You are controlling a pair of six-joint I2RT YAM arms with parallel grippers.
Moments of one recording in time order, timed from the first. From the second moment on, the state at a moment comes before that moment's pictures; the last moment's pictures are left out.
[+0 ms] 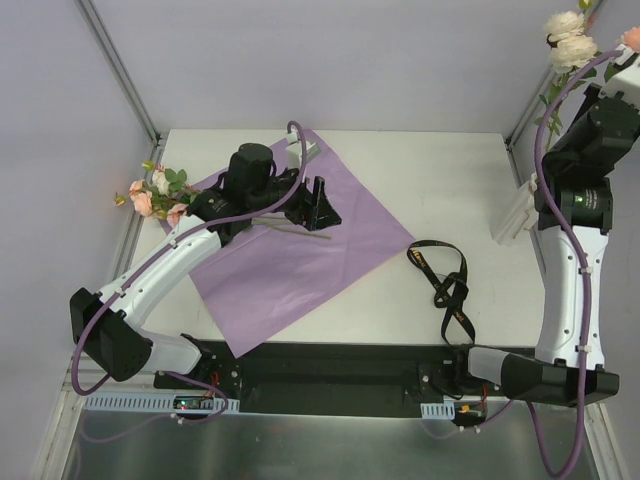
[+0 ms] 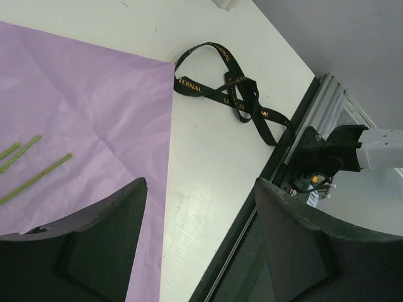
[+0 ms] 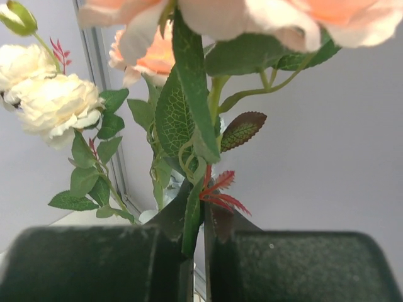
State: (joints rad) left arm -0.60 1.34 1.29 -0.39 0.55 -0.32; right arm -0.09 1.23 1.65 -0.21 0.66 -0.20
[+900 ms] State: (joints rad) left arm -0.57 1.34 1.29 -0.39 0.55 -0.32; right arm -0.12 1.18 1.41 -0.35 0.64 0.02
